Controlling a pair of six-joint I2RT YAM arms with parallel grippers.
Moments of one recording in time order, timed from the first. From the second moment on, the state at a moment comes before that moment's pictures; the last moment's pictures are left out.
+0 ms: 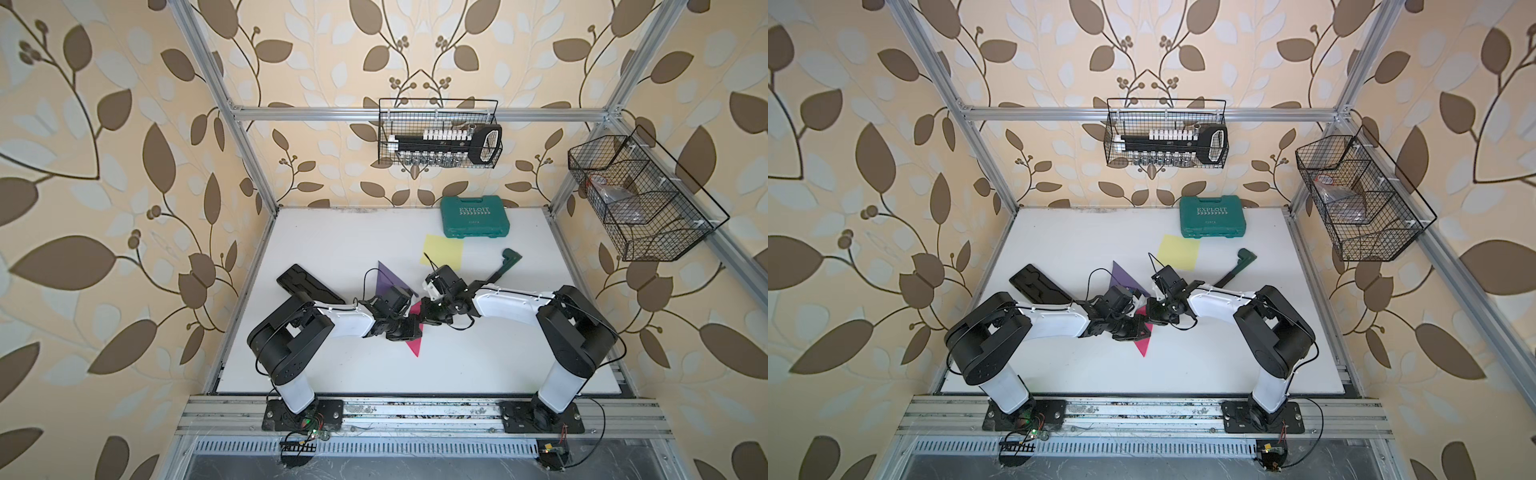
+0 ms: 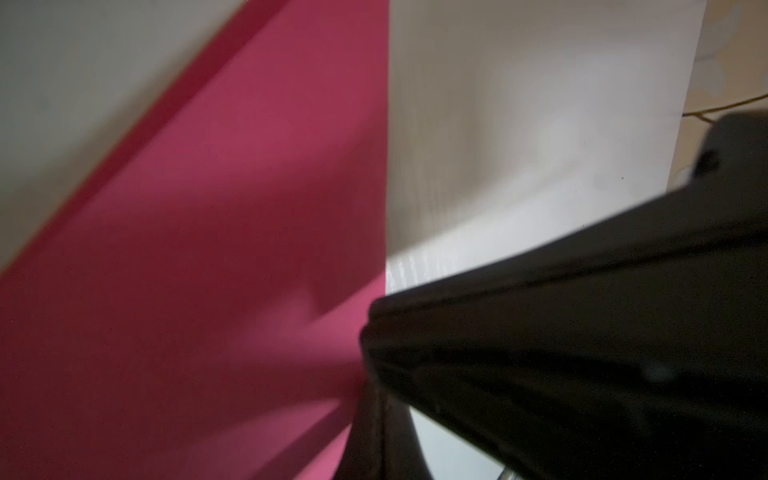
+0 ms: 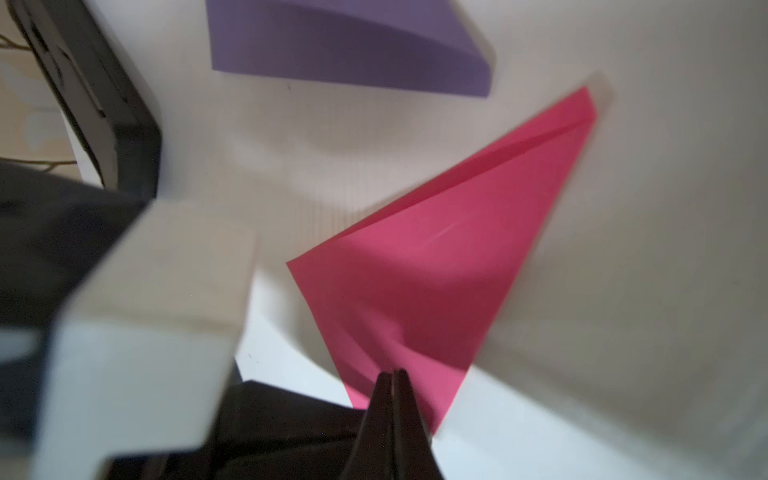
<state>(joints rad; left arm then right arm) -0.75 1.69 0.74 -0.01 0.42 -0.76 0.67 1.79 0.97 -0.30 -0.35 0.76</state>
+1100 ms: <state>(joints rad) -0.76 1.62 0.65 0.03 0.41 -0.76 0.62 1.86 0.97 -0.20 -0.39 0.95</state>
